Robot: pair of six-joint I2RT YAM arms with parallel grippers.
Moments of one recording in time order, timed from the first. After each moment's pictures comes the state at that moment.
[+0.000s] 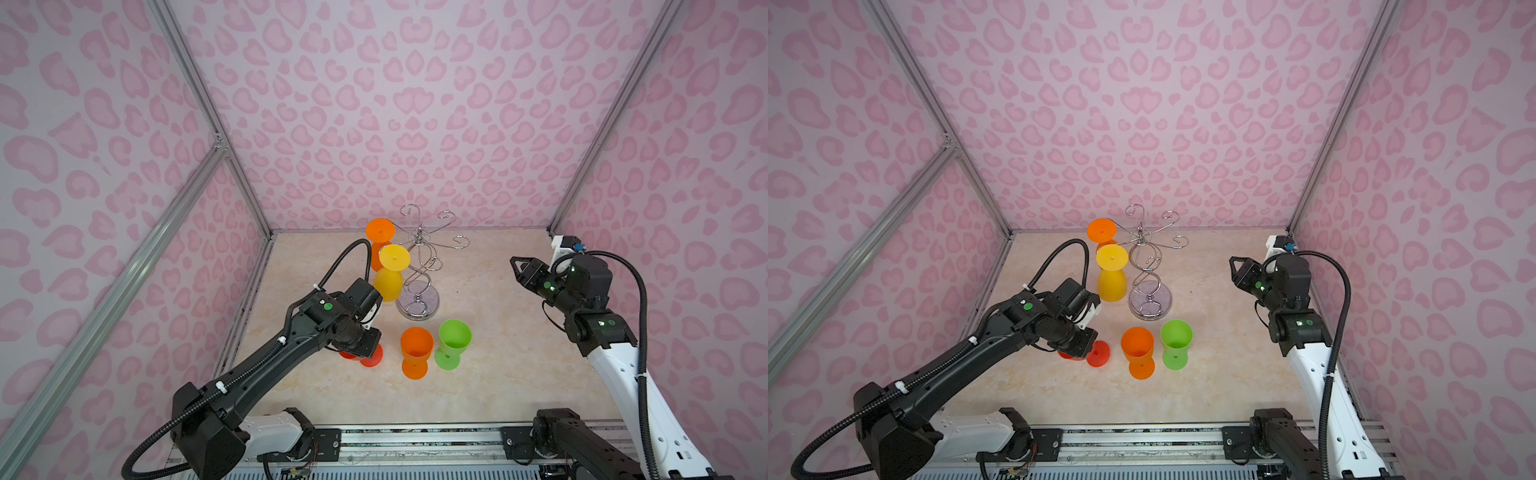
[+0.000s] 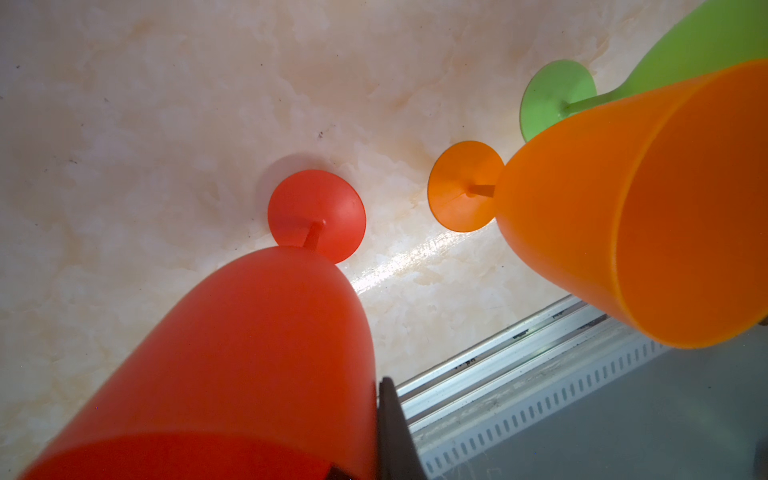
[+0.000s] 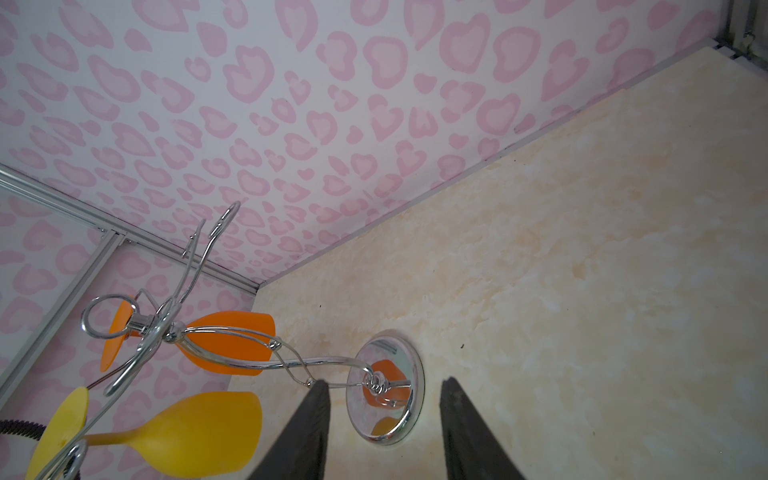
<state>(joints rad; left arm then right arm) -0.69 1.27 1.15 -1.19 0.11 -0.31 0.04 0.96 0.96 -0.34 -0.27 0.64</state>
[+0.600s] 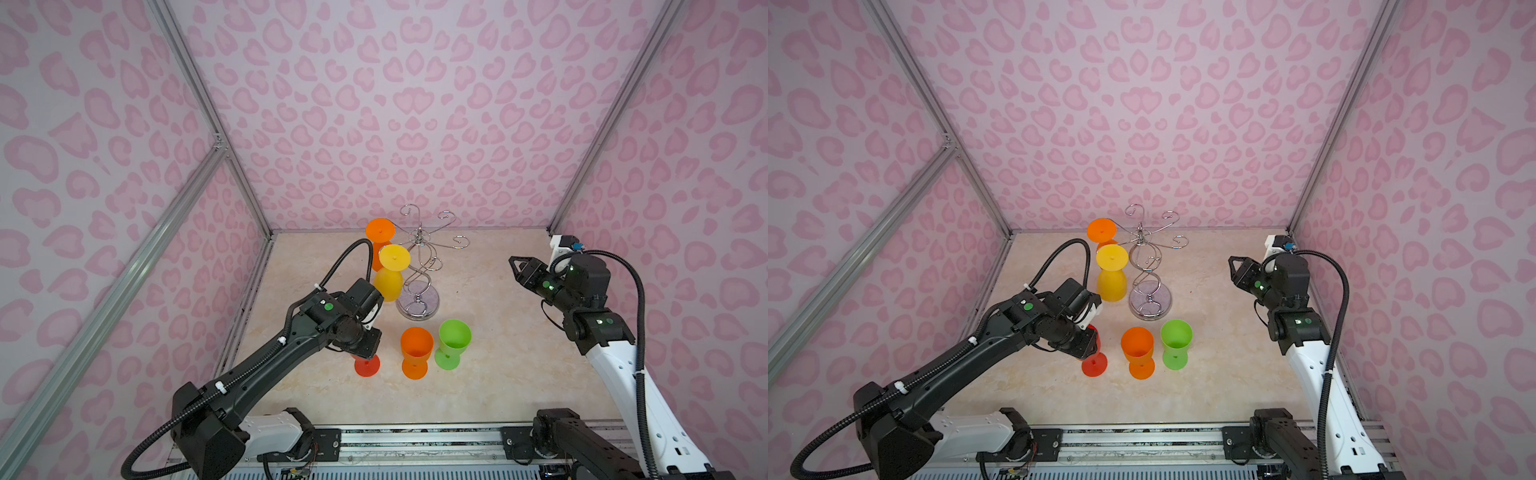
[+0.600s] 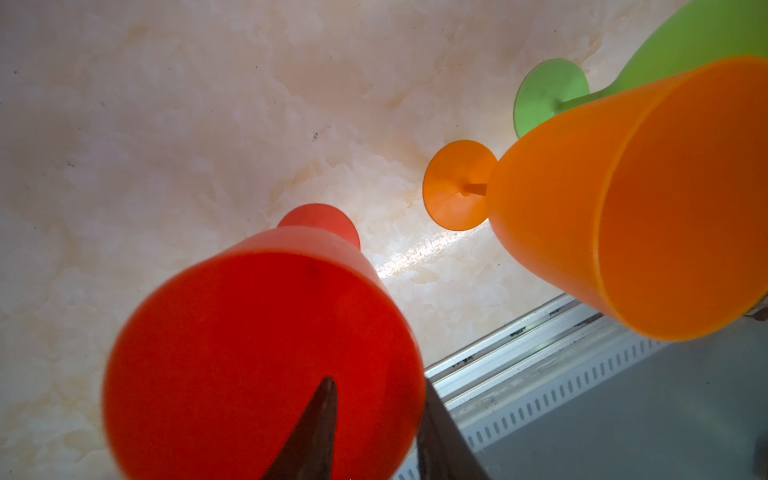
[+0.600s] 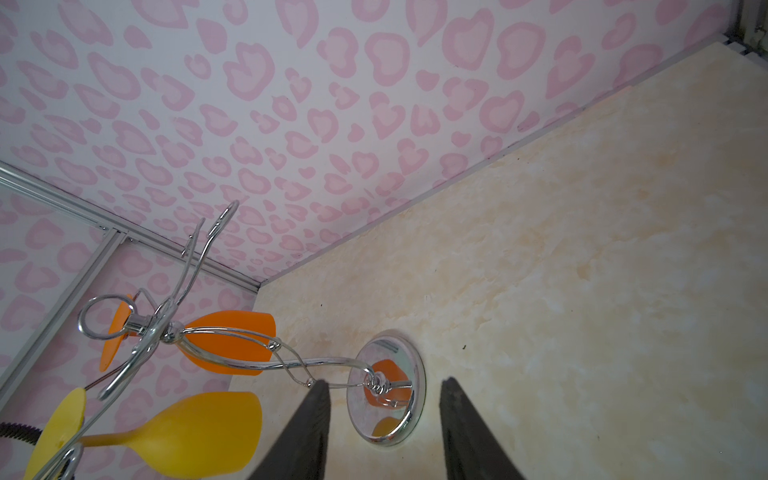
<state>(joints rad) -0.71 1.26 1.18 -1.20 0.10 -0.32 0.04 0.98 0.95 -0.32 -0.28 0.64</state>
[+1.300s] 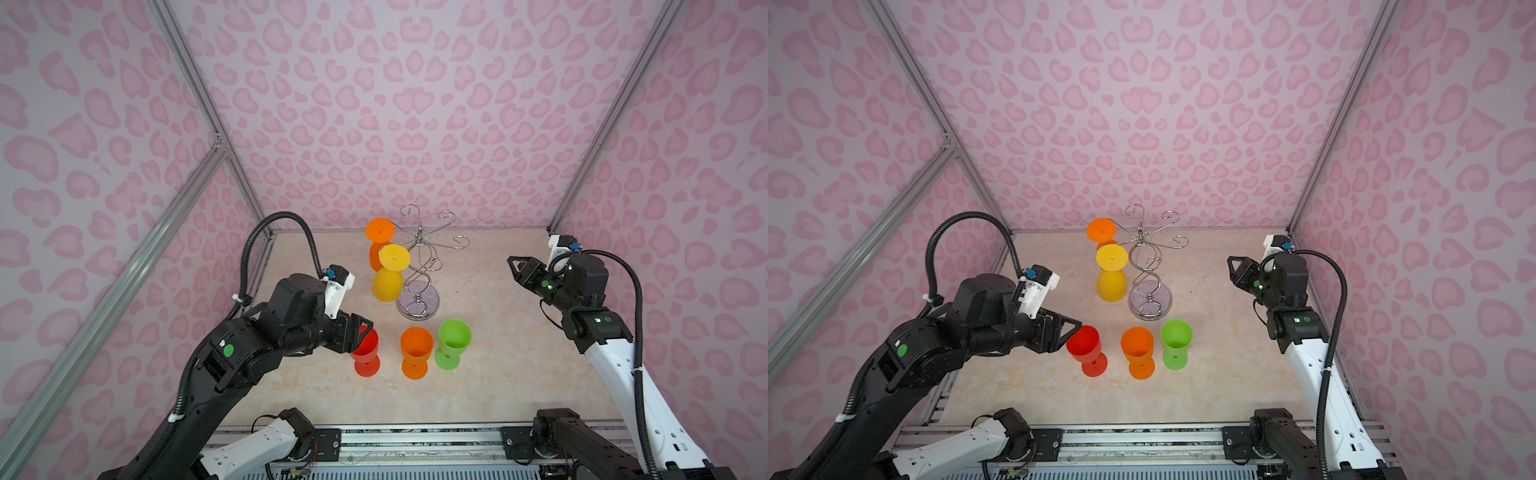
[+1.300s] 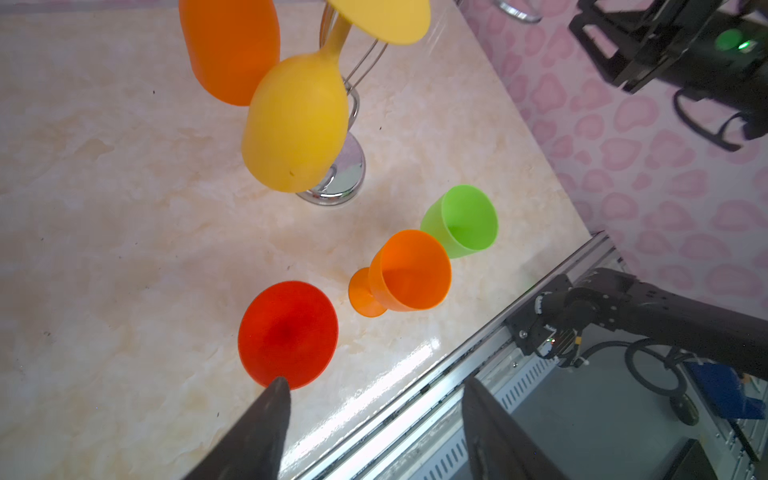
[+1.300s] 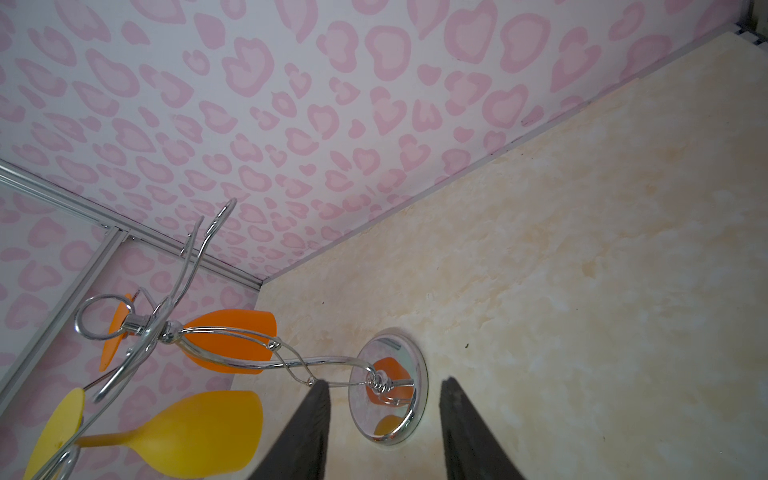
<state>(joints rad) -0.69 0.92 1.41 -1.15 0.13 -0.39 0.04 0.99 0.95 -0.31 -0.29 0.65</state>
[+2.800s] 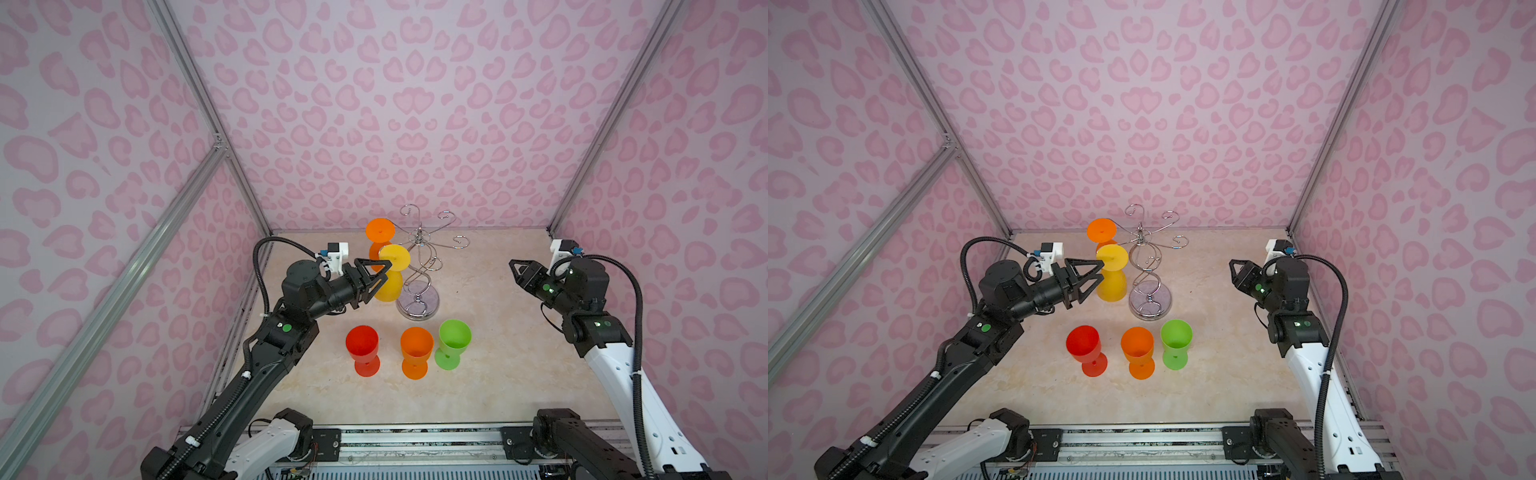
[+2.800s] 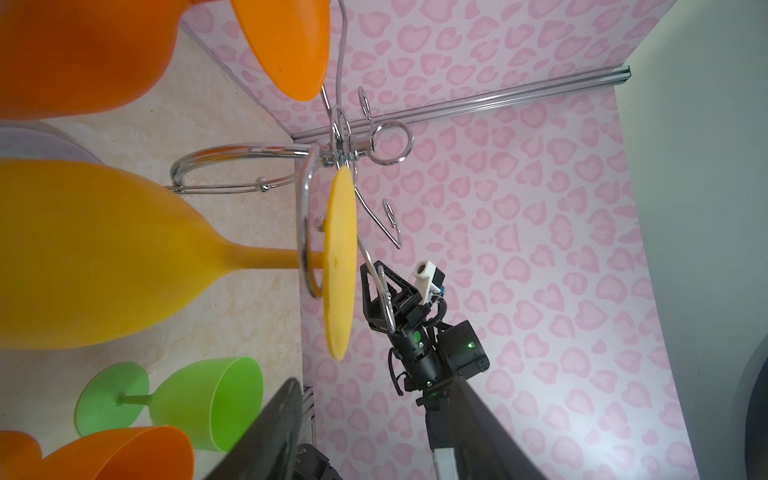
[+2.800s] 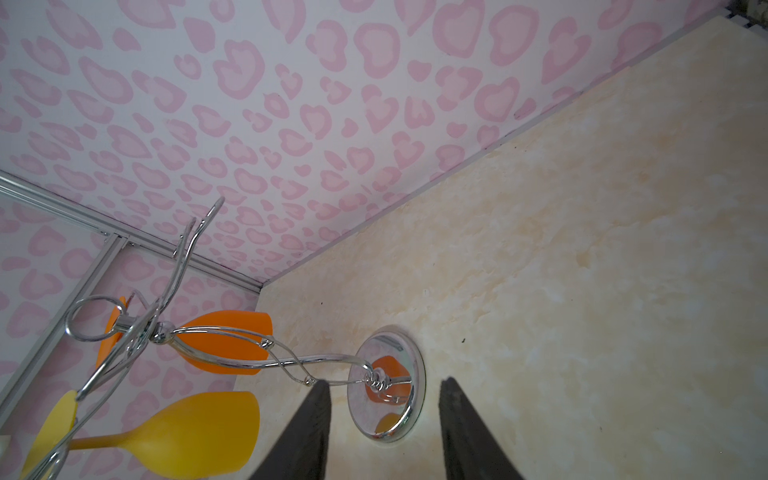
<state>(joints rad) -0.42 1.01 0.94 -0.03 0.58 -1.33 0.02 0.97 0.91 -0.29 -0.30 0.66</state>
